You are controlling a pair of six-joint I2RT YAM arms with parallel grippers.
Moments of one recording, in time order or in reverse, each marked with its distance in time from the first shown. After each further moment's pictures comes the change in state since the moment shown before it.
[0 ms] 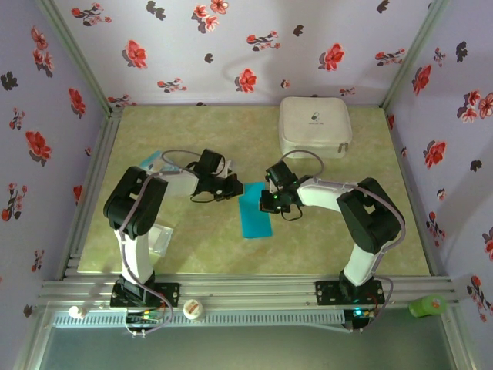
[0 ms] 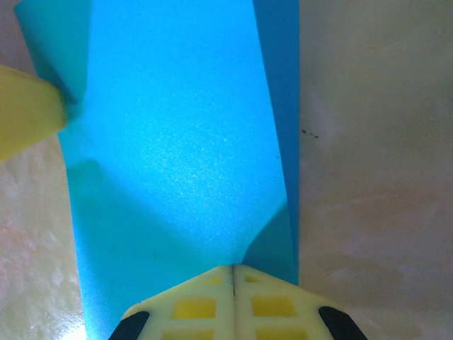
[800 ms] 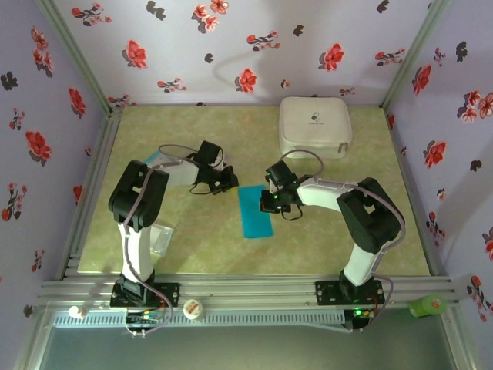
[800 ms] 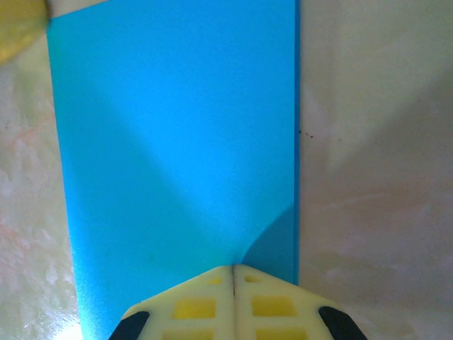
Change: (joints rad) left arm 0.051 0.083 0.151 -0.161 -0.115 -0.058; right arm 0.000 0.002 0.006 -0.013 0.005 -0.014
